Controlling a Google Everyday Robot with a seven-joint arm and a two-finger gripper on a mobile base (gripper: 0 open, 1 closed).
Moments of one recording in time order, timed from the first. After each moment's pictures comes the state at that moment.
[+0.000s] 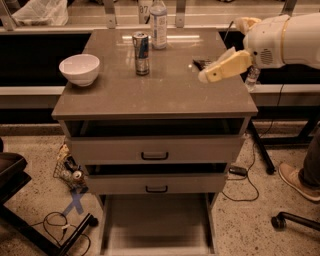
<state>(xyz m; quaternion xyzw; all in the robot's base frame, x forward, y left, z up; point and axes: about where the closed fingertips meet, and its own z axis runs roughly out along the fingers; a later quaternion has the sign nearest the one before) 0.610 -0.142 0.992 -0.46 0.69 0.15 0.54</state>
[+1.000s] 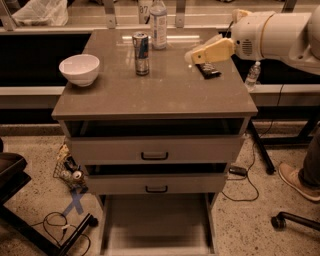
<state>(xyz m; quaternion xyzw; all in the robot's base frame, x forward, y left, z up) 0.660 -0.130 1.006 -0.37 0.69 0.15 0.60</state>
